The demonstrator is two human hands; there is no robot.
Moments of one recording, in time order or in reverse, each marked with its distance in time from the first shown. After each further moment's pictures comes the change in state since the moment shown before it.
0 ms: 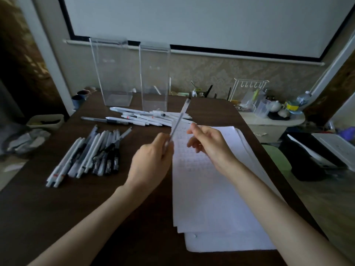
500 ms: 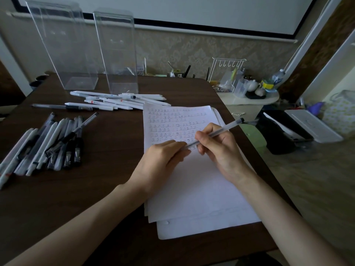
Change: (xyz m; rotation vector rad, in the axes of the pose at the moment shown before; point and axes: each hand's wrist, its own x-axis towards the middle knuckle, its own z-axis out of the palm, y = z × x) left_hand -0.012 0.024 0.054 -0.239 -0.249 0.339; right_hand -0.056 0.032 -0.053 0.257 0.022 -0.154
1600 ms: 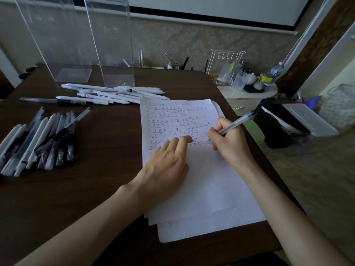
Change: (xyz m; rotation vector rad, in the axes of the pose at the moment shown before) left_hand -0.002 0.006 0.013 0.296 -0.224 -0.023; right_hand 0.012 0.015 -0.026 -0.632 0.327 -0.002
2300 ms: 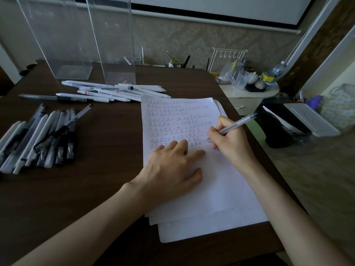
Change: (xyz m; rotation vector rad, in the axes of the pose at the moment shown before) left_hand 0.002 0.006 -0.001 0.170 -0.035 0.049; right_hand 0.001 0.000 0.002 -0.010 -0.028 -0.044
